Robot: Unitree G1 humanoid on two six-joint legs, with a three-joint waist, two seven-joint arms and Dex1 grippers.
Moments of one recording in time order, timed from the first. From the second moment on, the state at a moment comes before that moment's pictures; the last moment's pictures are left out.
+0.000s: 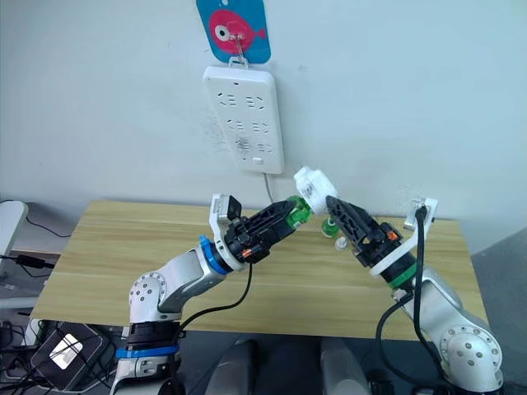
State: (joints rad) left arm -0.35 0.13 0.10 -0.03 -1.92 1.11 0.03; right arm -0.08 -0.35 -0.12 -0.64 1.44 0.60 -0.02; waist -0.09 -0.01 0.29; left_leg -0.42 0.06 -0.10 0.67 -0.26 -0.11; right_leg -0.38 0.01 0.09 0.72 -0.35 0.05
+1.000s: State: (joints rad) left arm -0.36 0.26 0.07 -0.03 -1.92 1.08 0.01; right arm -0.09 -0.38 -0.10 -0.61 1.54 0.61 0.00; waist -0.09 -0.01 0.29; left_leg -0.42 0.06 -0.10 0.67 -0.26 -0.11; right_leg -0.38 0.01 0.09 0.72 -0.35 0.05
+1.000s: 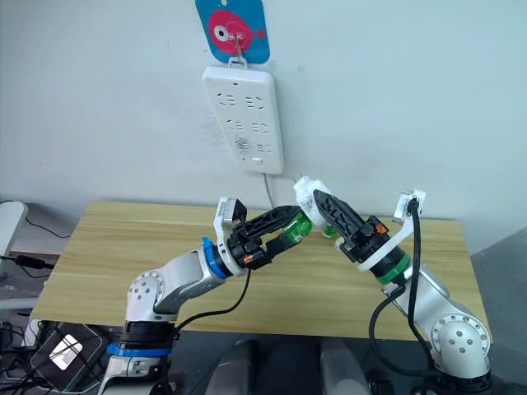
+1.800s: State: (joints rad) left arm -0.54 0.58 0.04 0.05 -0.55 0.28 -0.62; right arm -0.21 -0.68 0.10 -0.77 0.69 0.62 0.20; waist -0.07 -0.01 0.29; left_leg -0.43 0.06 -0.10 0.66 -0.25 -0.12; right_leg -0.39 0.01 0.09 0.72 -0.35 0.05
